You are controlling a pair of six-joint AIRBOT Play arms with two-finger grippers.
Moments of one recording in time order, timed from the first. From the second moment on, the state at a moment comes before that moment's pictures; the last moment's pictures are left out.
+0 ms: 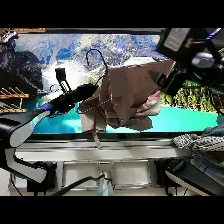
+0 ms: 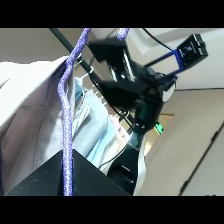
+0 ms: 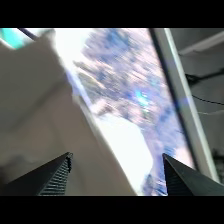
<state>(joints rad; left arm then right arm) -0.28 -1.70 0.88 -0.66 -1.85 -0.02 0.57 -0.95 1.63 -1.65 1.30 0.75</state>
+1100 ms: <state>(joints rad) -0.28 -1.70 0.88 -0.67 -1.85 -0.05 0.26 -1.20 1.54 -1.15 1.20 0.54</state>
